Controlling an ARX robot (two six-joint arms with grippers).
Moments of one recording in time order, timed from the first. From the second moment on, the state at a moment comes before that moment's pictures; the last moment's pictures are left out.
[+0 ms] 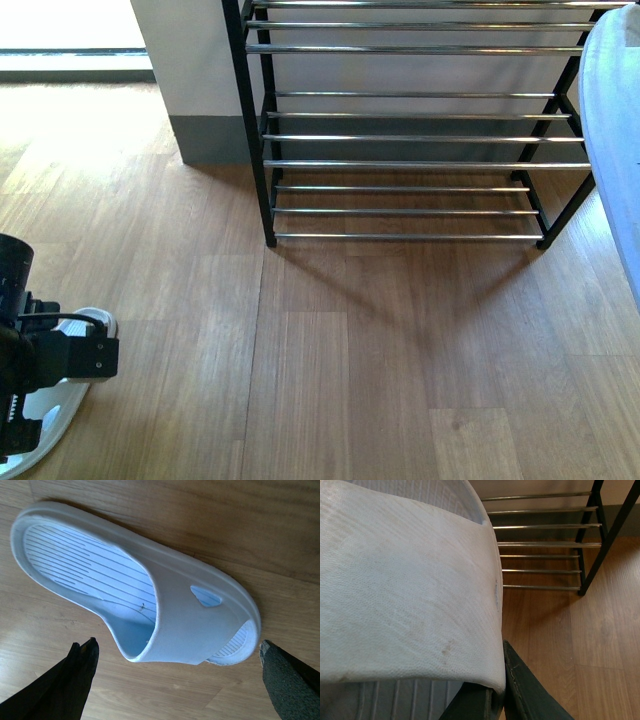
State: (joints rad) left arm 0.14 2.66 1.05 0.28 -0.22 1.54; right arm 0.15 0.91 0.16 0.33 -0.07 0.12
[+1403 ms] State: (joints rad) left arm 0.14 2.69 1.08 0.30 -0.30 1.13; right arm 0.15 0.91 0.16 0.33 -0.07 0.12
